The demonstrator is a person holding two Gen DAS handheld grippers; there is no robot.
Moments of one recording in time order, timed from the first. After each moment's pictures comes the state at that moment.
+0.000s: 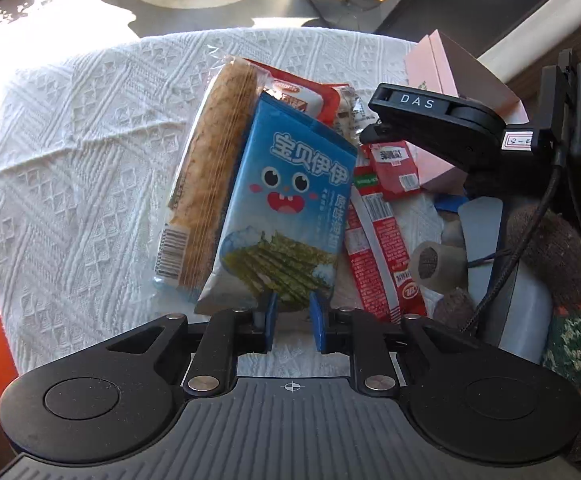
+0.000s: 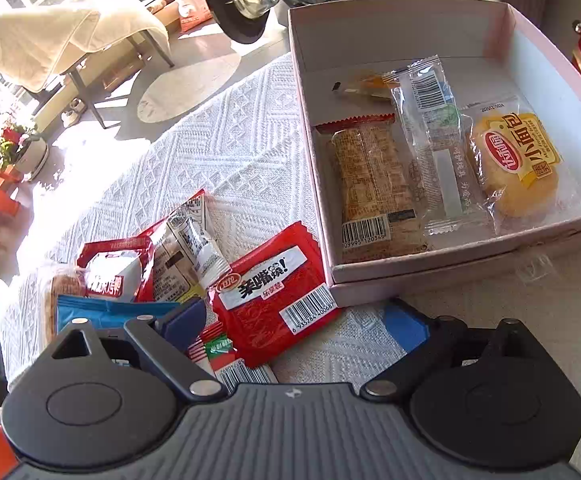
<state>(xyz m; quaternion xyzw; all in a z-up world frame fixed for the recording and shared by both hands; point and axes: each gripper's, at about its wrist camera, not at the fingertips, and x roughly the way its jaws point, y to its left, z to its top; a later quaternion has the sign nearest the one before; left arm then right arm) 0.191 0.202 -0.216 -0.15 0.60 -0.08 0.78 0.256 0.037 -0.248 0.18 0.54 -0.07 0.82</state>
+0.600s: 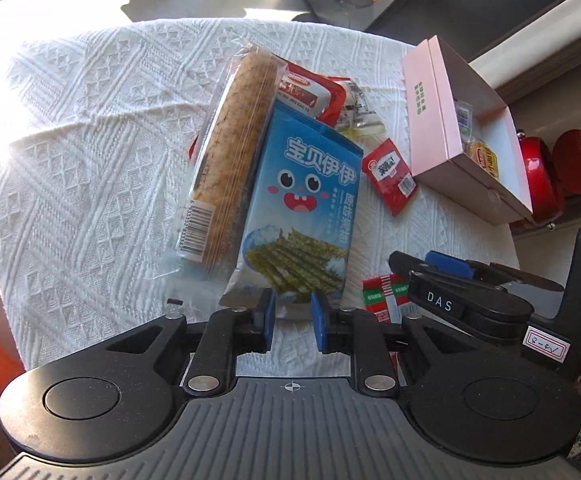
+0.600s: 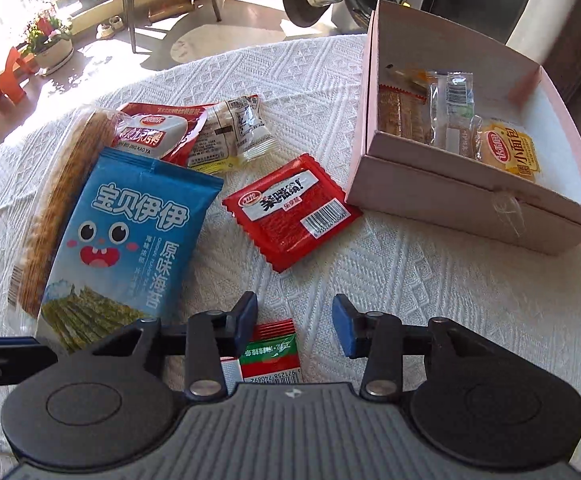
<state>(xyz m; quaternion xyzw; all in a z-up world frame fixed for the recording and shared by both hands) 0.184 0.226 -0.211 -0.19 0.61 -0.11 0.77 0.174 0.059 -0.234 -0.04 0.56 0.03 0.83</state>
